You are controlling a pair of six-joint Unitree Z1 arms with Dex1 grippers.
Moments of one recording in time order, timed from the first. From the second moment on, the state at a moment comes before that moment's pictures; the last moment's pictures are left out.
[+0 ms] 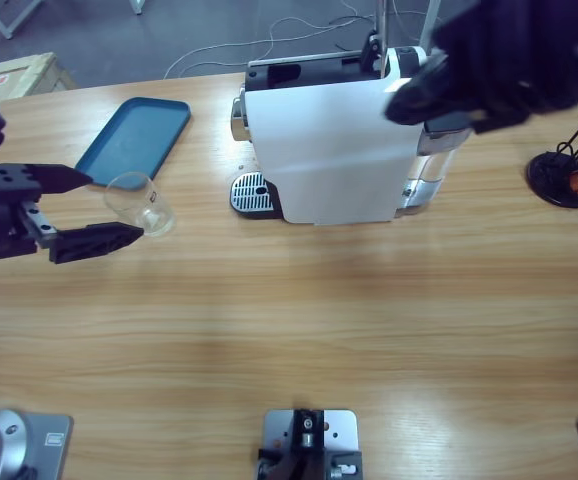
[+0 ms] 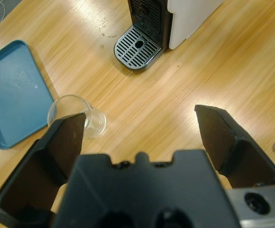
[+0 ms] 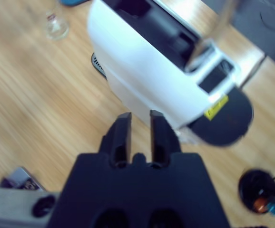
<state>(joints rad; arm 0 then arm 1) -0.87 1.19 -0.81 0.38 0.09 0.07 0.93 1.50 -1.23 0.48 -0.19 0.12</state>
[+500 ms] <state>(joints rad) -0.87 1.19 -0.81 0.37 0.08 0.07 0.76 1.61 -1.41 0.19 -0.28 0.43</state>
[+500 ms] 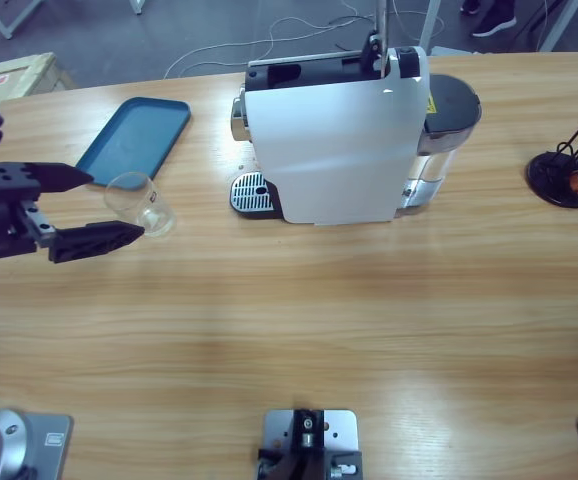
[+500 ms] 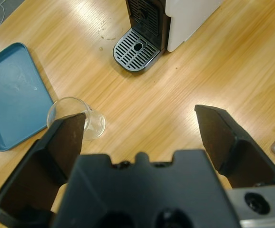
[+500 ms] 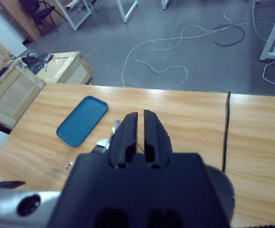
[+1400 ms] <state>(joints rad) -0.87 1.18 -0.80 0.37 0.08 0.07 0.86 1.80 -1.40 0.09 -0.14 0.44</state>
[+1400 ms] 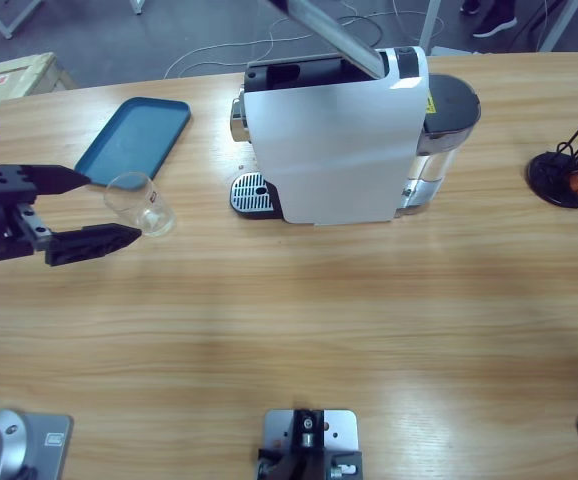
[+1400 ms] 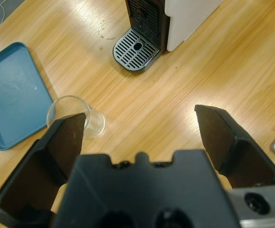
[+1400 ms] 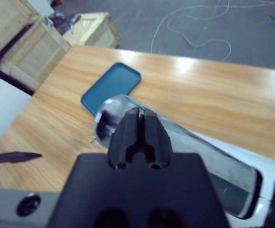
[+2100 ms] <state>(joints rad) -0.87 1.18 -0.80 0.37 0.08 0.07 0.86 1.87 -1.37 0.07 -0.10 0.44</state>
